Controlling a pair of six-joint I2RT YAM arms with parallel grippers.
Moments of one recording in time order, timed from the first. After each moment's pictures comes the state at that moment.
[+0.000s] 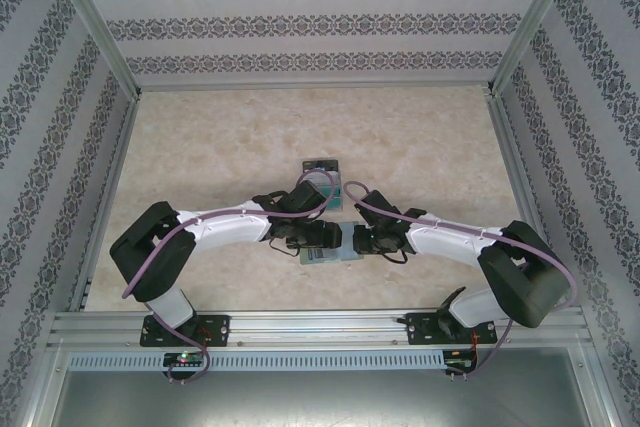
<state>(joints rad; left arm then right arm) -0.83 1.66 0.95 -0.38 0.24 -0.79 0.70 1.42 0.61 -0.37 -0.08 0.68</state>
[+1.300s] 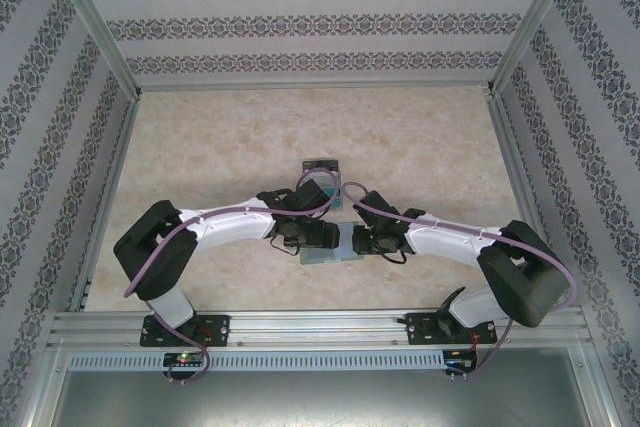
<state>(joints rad) -0.85 1.69 1.01 -0.50 0.16 -0.76 0.71 1.43 0.61 -0.37 -0.06 0.68</state>
